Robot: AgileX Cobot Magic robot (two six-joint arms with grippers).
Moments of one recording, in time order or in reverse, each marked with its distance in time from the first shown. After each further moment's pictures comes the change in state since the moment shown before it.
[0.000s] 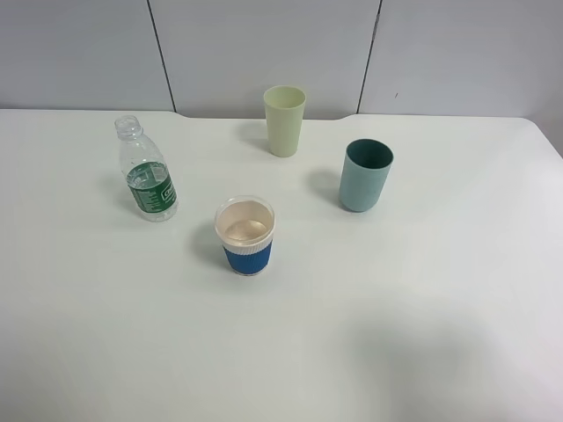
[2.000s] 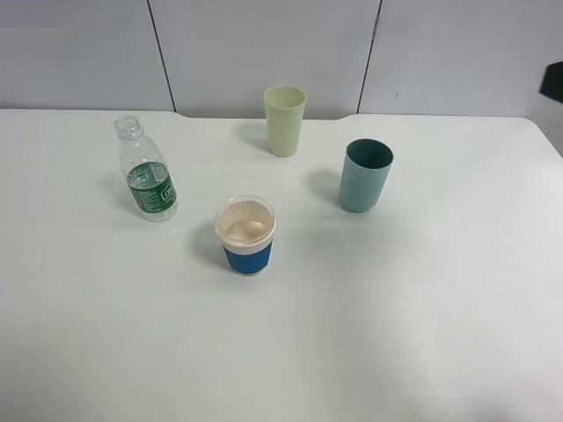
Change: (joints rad) left arm 0.000 0.000 0.000 0.000 0.000 0.000; right arm 0.225 0.679 -0.109 0.019 -0.653 -0.053
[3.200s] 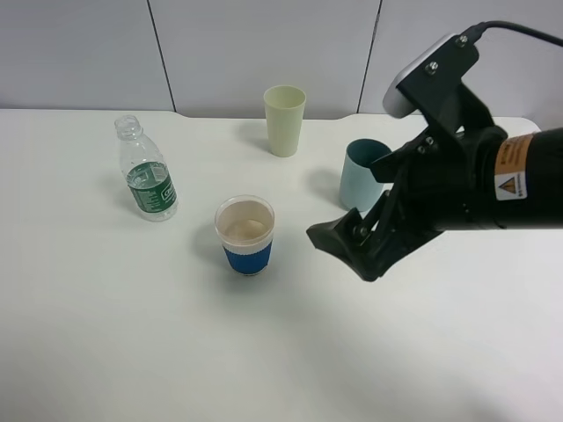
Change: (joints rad) left arm 0.000 0.000 0.000 0.000 0.000 0.000; right arm 0.650 0.451 0.038 -0.101 -0.191 0.027
